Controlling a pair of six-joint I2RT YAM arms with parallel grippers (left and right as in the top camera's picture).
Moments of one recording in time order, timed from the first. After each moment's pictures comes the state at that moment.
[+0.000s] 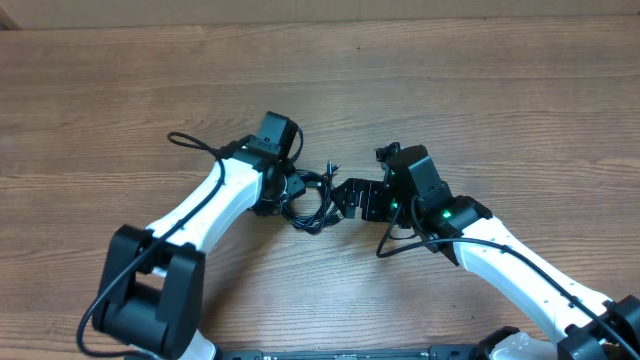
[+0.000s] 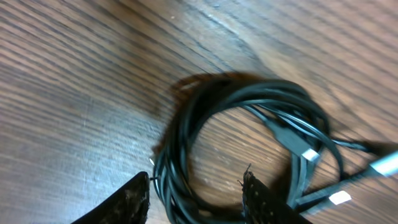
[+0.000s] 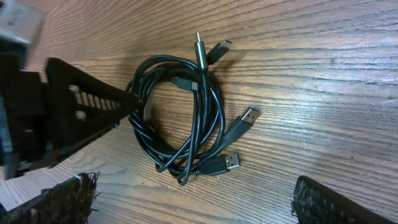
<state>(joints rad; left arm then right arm) -0.38 1.76 1.12 -0.72 0.04 -0.91 0.53 1.41 0.79 -0.25 -0.29 0.65</state>
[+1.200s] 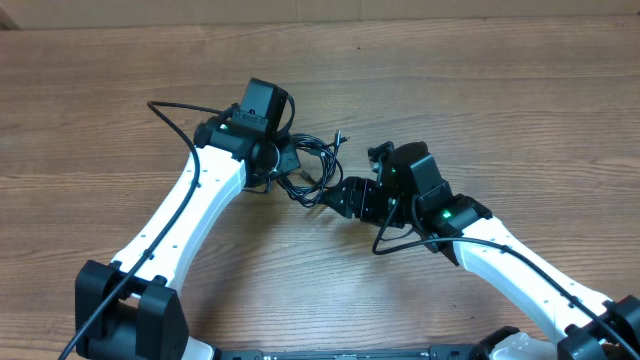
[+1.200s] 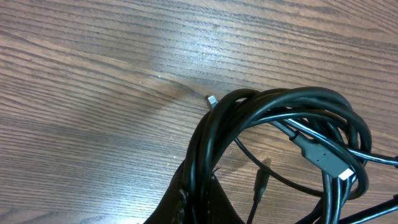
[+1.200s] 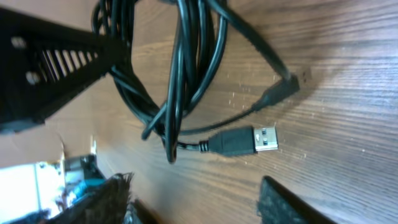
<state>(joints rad) -0.36 1.66 1.33 -0.89 0.03 -0.68 0.53 1.41 0.79 -0.16 -0.53 0.85</state>
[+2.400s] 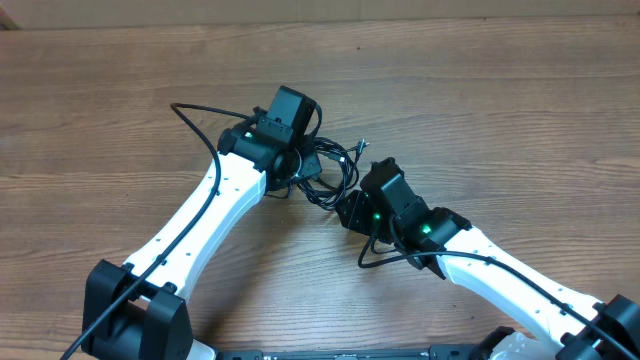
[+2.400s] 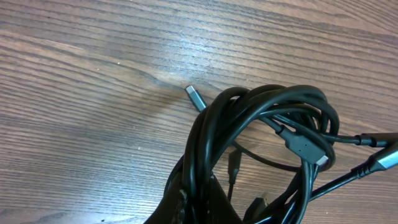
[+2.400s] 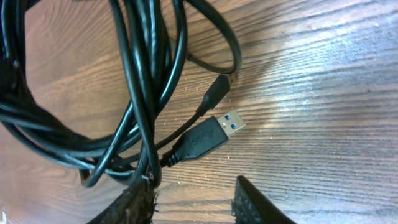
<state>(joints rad) -0.46 1.66 1.33 -0.85 0.01 -0.77 0.68 1.41 0.79 -0.30 -0.10 0.96</state>
